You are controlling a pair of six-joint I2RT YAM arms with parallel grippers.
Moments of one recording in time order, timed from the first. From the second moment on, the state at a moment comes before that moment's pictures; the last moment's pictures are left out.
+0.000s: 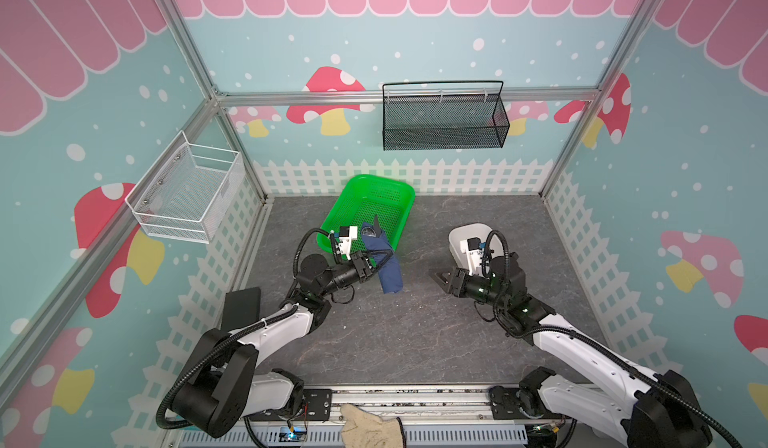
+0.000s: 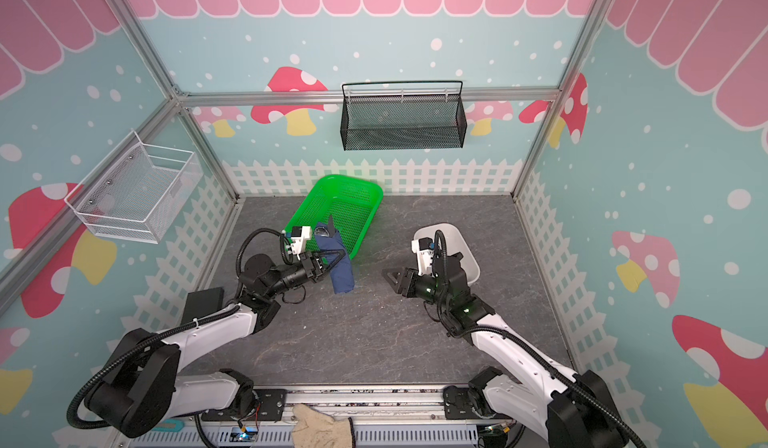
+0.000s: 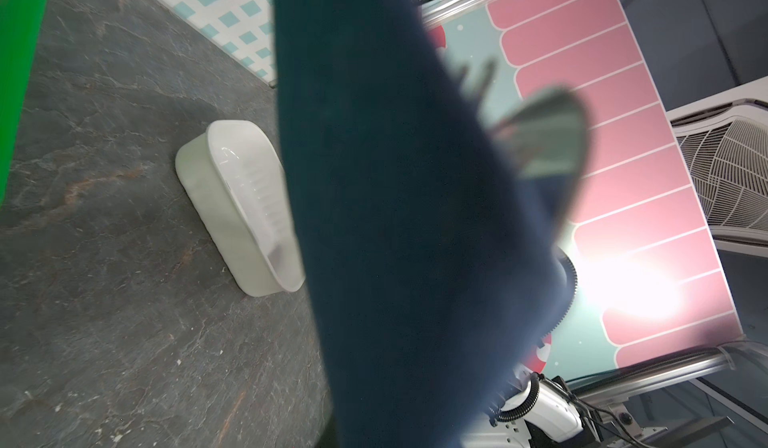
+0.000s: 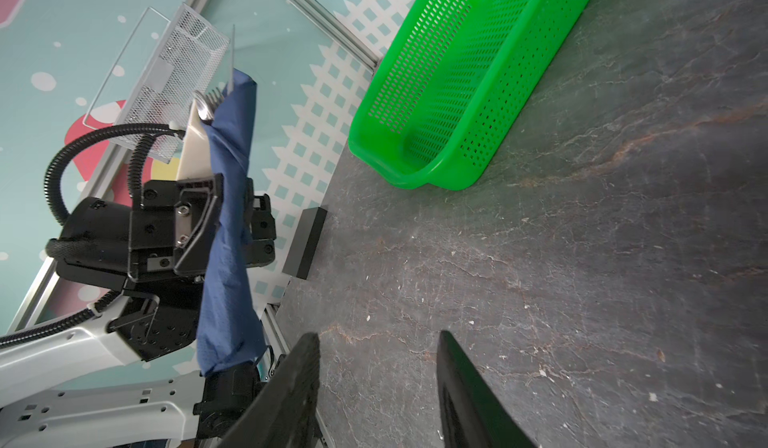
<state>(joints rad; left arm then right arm) -0.38 1.28 0.51 0.88 0.72 -1.26 0.53 1.05 0.57 0.15 -0.43 0.77</state>
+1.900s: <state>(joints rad) -0.18 1.55 0.92 0.16 0.90 -0.79 0.52 1.84 1.19 -0.23 -0.46 0.54</state>
